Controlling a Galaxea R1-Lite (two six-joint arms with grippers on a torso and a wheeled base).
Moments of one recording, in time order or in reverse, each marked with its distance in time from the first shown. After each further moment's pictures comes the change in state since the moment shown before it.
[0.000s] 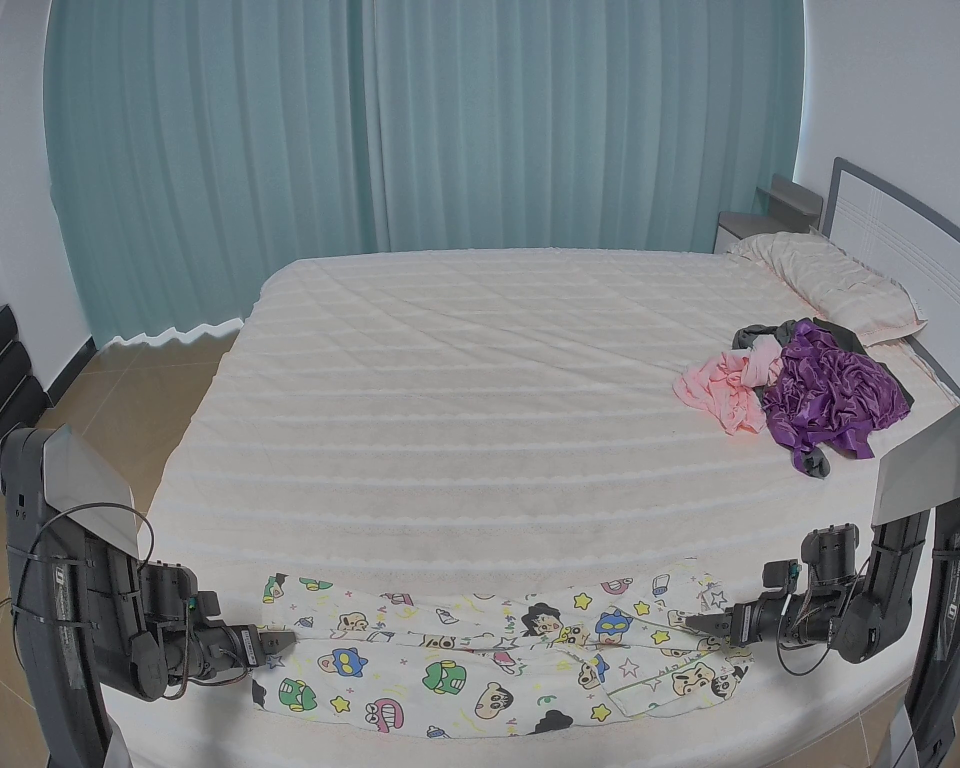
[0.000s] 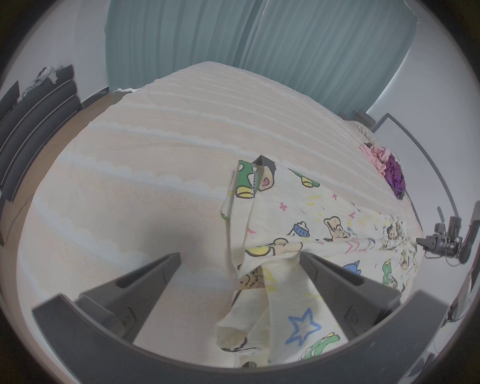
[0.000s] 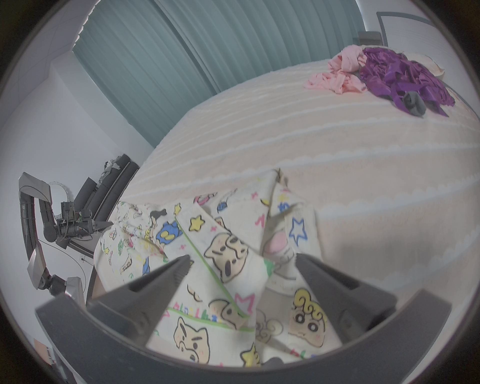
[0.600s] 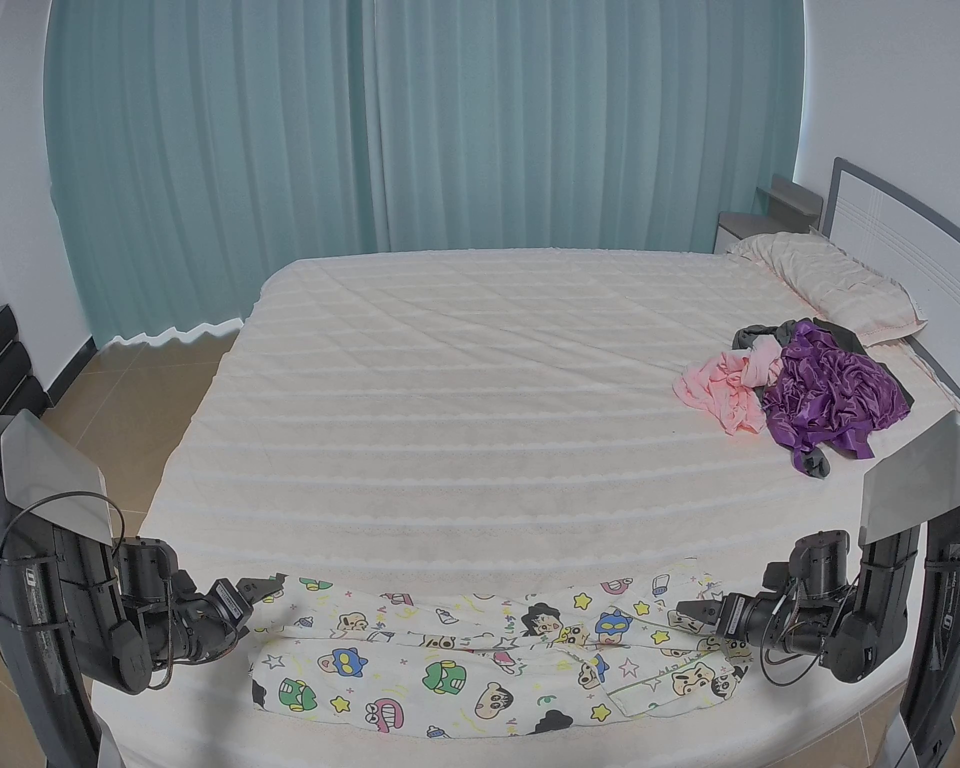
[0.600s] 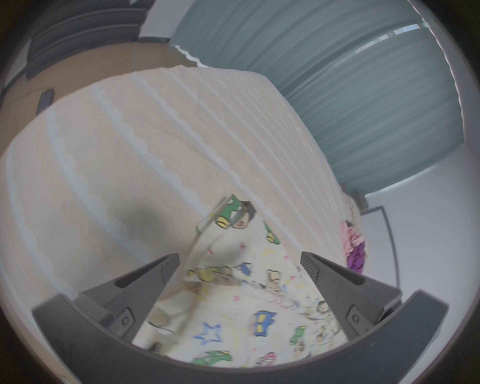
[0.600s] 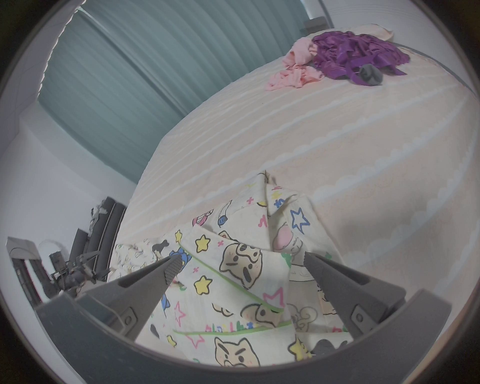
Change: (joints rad) left arm 0.005 -0.143 0.014 -0.009 -0.094 -0.583; right arm 0.116 -0.013 0.073 -0.139 -0.190 0.379
